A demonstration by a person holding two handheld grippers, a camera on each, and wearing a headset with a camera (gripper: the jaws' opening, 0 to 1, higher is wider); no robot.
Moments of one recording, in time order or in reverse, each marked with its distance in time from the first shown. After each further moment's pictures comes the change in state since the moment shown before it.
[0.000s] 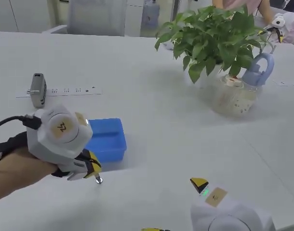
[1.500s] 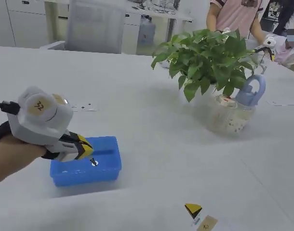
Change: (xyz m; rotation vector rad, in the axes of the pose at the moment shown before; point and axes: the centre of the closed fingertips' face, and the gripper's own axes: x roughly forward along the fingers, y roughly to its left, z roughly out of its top) left arm -0.015 0.075 0.030 -0.116 -0.168 0.111; right arm 0.003 0.004 -0.010 -0.033 0.060 0.007
